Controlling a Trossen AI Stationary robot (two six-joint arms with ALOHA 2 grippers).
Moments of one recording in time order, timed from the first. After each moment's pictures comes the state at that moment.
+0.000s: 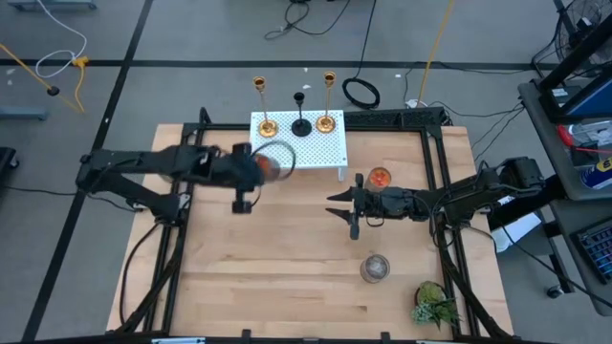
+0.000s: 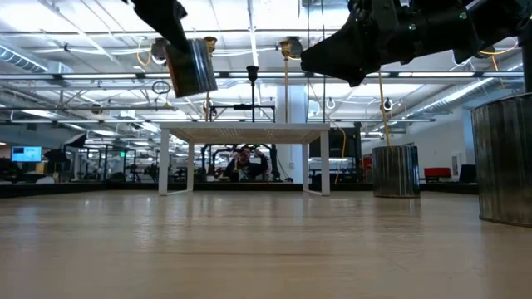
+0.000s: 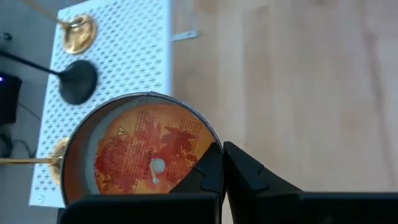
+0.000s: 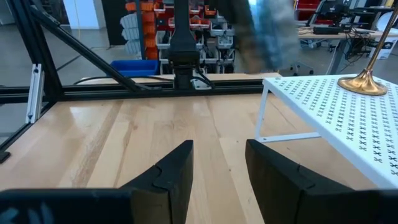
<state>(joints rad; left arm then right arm) 0.02 1.28 1.32 -0.98 -0.26 0.17 0.12 1.35 0.53 0.69 0.23 0.04</state>
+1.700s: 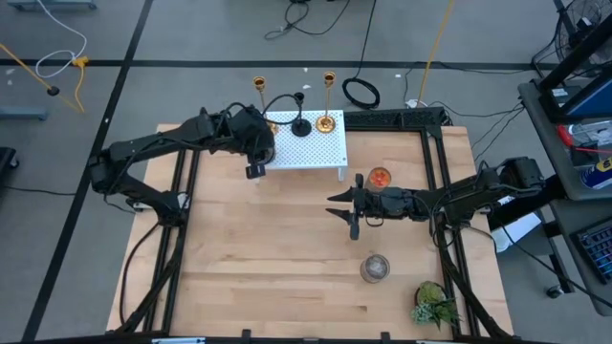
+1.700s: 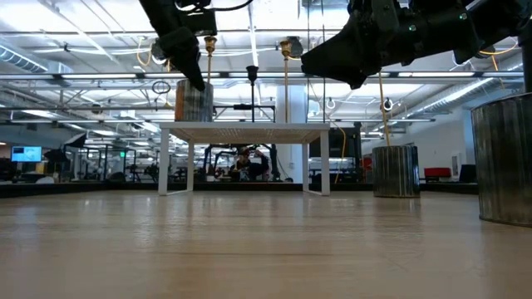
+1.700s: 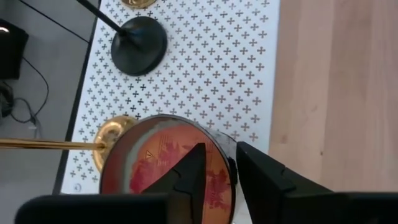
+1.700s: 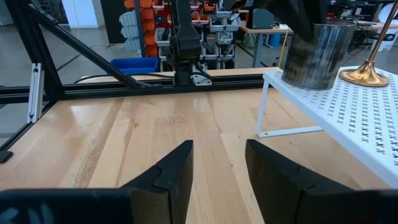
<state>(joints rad) 0.41 1.40 1.32 -0.87 -0.11 0.35 0.12 1.35 0.53 0.68 0.23 0.07</state>
